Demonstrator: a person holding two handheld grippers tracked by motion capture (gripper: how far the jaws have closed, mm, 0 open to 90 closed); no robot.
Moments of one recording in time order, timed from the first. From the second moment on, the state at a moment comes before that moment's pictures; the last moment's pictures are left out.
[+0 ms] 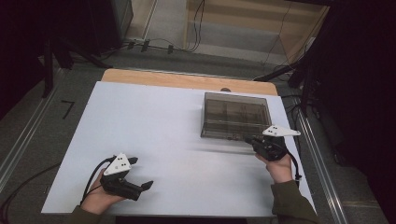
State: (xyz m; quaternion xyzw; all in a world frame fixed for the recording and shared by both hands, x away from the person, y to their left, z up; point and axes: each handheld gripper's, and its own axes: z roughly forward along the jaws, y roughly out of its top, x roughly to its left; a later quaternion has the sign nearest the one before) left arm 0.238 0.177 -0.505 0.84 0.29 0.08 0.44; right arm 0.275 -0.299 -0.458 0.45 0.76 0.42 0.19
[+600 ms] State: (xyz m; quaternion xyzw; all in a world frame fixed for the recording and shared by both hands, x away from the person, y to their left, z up) left arm 0.238 0.176 -0.507 0.85 0.29 0.08 0.44; right arm 0.286 -0.299 -0.458 0.46 0.76 0.42 0.19
